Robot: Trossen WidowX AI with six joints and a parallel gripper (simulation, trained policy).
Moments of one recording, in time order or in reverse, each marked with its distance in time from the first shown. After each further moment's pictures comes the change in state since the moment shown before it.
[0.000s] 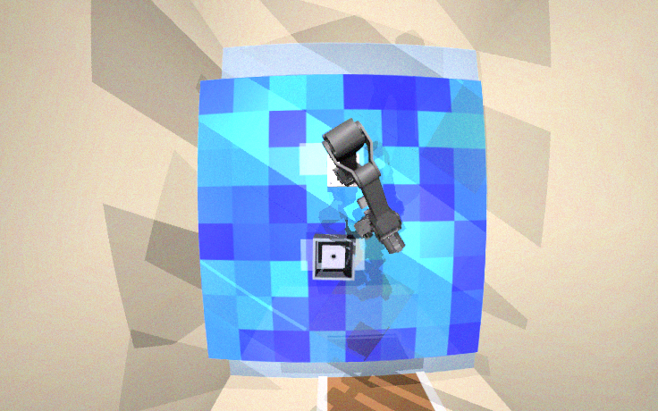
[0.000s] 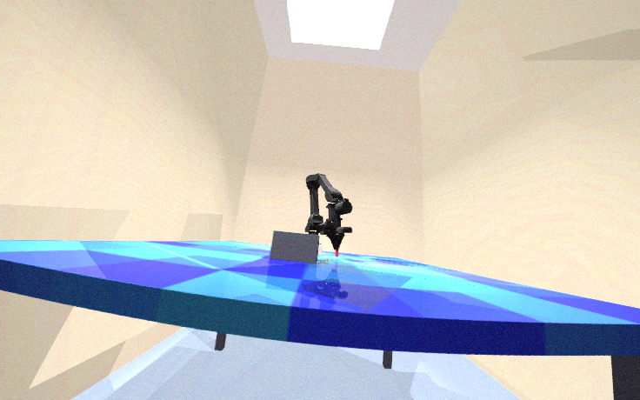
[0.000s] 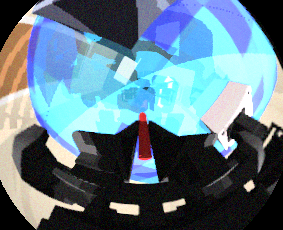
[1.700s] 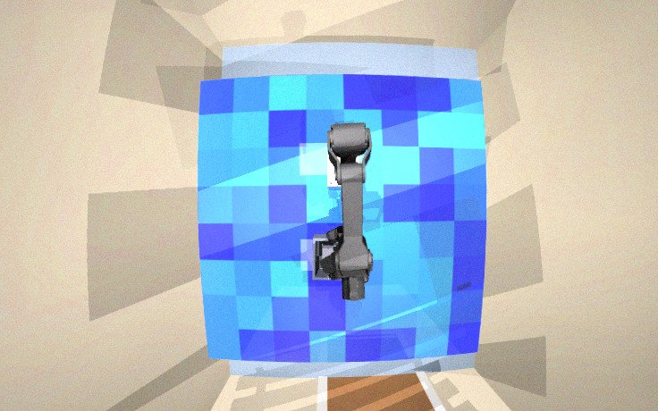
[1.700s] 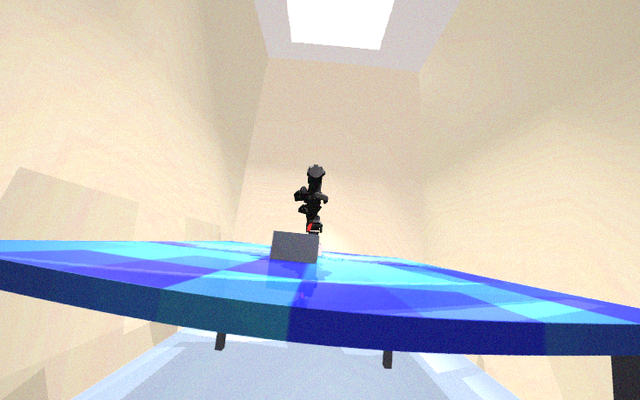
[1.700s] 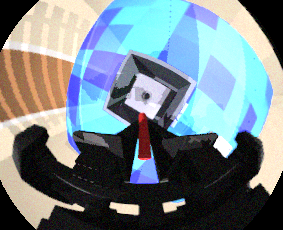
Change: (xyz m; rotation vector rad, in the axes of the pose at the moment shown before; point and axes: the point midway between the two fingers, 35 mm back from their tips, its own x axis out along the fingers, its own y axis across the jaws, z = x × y) arm -0.117 0.050 0.156 0.084 -0.280 0.162
